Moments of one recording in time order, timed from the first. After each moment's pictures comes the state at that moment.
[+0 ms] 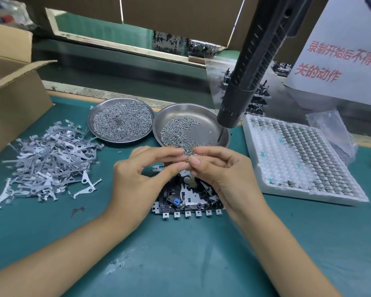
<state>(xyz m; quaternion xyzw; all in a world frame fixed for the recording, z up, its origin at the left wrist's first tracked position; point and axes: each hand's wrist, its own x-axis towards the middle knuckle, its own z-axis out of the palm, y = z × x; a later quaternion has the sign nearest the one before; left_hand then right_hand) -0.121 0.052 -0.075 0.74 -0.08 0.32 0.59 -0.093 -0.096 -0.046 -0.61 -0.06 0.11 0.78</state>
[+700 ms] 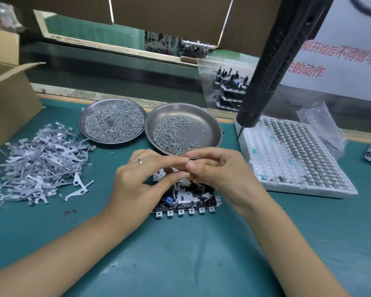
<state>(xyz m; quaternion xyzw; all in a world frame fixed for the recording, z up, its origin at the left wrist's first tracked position) -0.122 0.051 -0.078 0.78 -0.19 0.33 0.49 -0.086 -0.113 -0.042 -0.65 -0.09 0.19 0.73</state>
